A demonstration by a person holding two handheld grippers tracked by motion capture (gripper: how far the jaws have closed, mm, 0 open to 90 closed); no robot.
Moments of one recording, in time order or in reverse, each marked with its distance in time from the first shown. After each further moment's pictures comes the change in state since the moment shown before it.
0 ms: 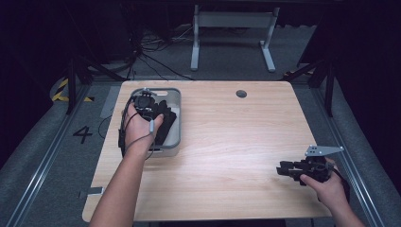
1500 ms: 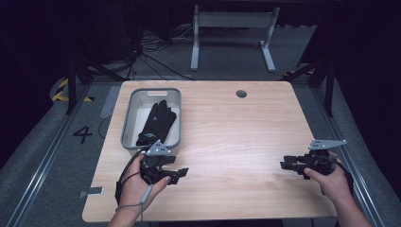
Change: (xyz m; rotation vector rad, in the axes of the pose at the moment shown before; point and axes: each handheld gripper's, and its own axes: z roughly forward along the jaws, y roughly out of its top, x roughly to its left) left arm -0.063 -0.131 -0.034 -0.042 -0.368 0.331; right arm -0.020 0.006 -0.004 0.016 -0.004 -0.009
